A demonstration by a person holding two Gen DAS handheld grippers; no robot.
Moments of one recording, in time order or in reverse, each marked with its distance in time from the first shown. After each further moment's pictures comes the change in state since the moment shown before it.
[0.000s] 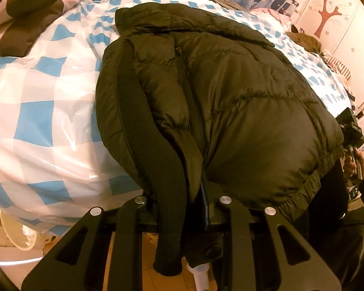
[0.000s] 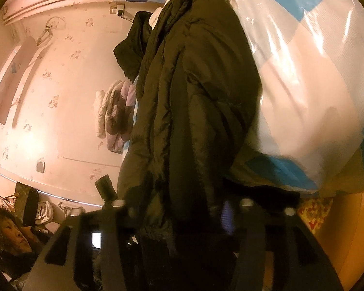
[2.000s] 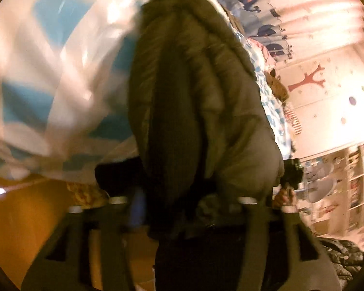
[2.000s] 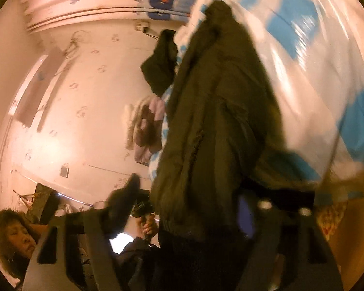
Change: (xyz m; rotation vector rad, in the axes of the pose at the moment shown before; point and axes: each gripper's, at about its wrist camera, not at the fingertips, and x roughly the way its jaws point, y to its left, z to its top) left arm 0.008 0.089 -0.048 -0.444 0.079 -0.510; right arm -0.044 0.002 -0.014 -0.019 -0.092 0.146
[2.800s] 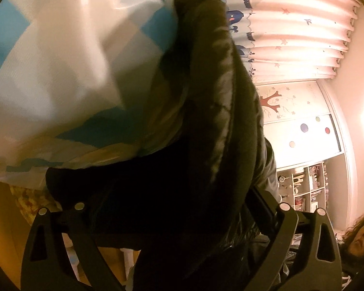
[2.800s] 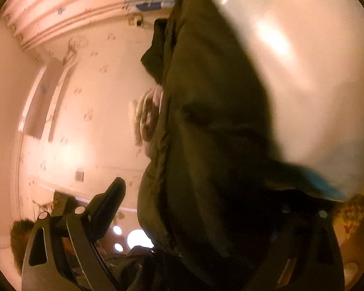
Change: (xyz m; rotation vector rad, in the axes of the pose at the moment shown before) left arm 0.060 0.064 0.003 -0.105 -0.048 -0.360; right arm 0.051 -0.052 0.015 0.079 0.090 0.117
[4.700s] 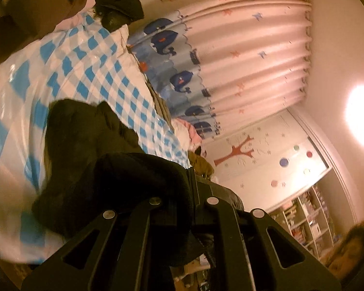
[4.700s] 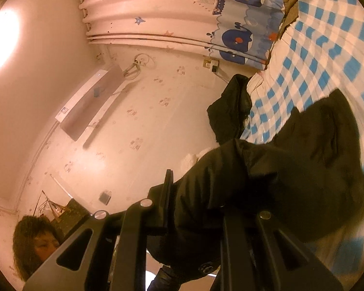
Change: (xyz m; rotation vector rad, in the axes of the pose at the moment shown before) left arm -0.063 -0.229 0.140 0.157 -0.361 -0.087; right arm 0.001 0.221 0.117 -0.313 -0.288 0.188
